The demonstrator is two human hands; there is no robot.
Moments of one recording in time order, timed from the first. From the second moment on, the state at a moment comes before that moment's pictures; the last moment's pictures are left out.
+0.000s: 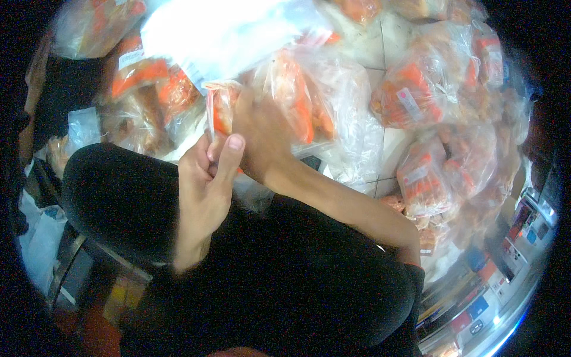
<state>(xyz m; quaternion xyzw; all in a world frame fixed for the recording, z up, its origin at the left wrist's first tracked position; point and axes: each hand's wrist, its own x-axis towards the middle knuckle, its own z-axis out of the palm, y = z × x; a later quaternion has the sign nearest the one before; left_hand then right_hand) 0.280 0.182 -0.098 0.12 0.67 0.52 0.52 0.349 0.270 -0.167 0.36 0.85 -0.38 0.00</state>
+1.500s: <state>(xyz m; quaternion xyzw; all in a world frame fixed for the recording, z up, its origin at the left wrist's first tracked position) 0.251 0.155 -0.094 0.20 0.77 0.51 0.33 0.447 0.354 0.003 0.33 0.81 -0.44 0.20</state>
